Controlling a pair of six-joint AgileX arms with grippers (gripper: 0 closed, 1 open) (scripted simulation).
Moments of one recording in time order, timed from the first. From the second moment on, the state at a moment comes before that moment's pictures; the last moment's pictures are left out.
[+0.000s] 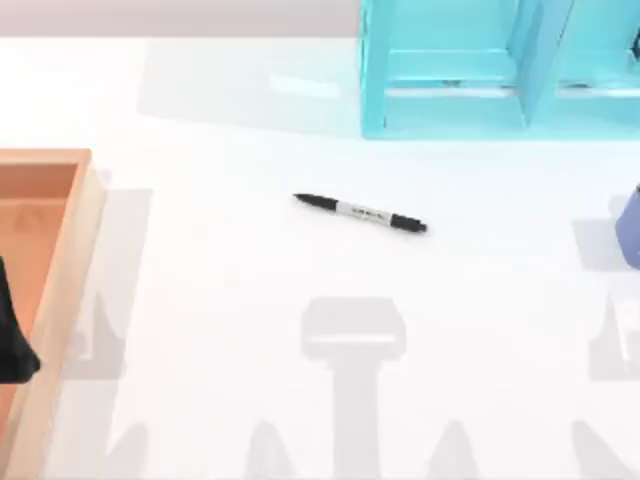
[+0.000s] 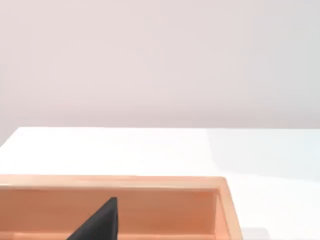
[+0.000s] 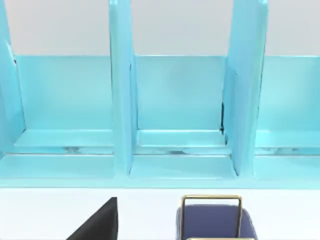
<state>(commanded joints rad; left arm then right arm) 0.00 0.00 0.00 0.00 0.00 0.00 0.00 0.00 0.00 0.00 0.00 0.00</state>
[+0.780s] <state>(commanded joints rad) 0.00 0.00 0.00 0.00 0.00 0.00 0.25 0.66 0.61 -0.37 -0.05 -0.25</state>
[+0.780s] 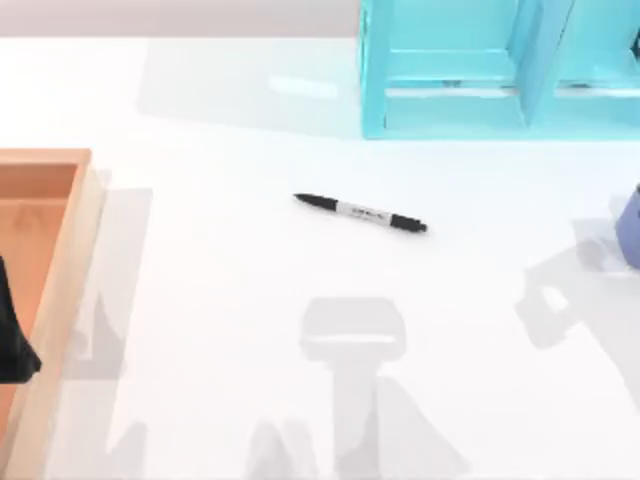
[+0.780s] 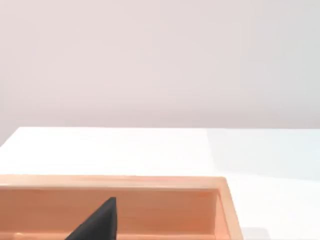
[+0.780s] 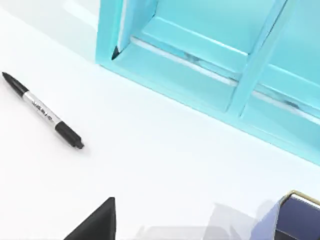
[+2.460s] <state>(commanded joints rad) 0.00 0.00 0.00 0.00 0.00 0.00 0.60 2.68 2.69 -1.49 0.15 -0.63</state>
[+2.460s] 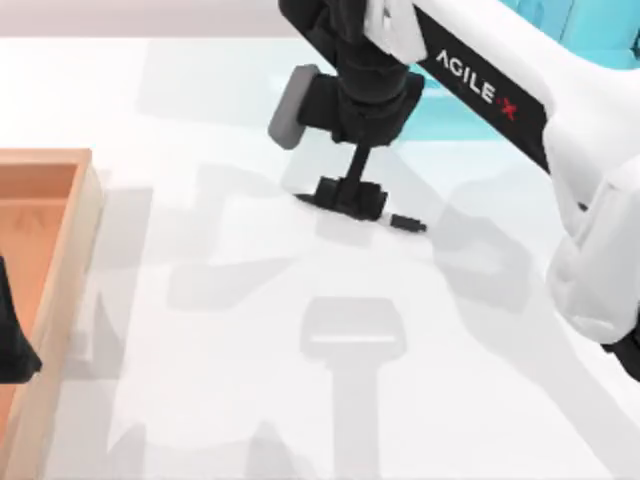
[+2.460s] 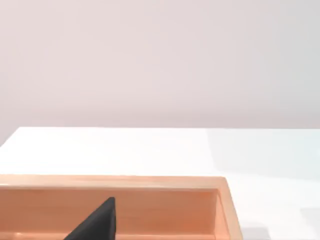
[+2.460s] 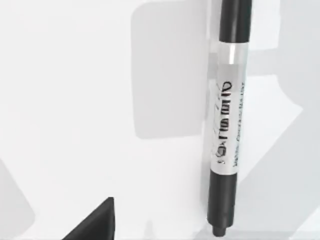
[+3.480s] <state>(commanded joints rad) 0.00 0.00 0.00 0.00 0.00 0.00 0.57 2.70 2.35 -1.12 0.15 -0.66</state>
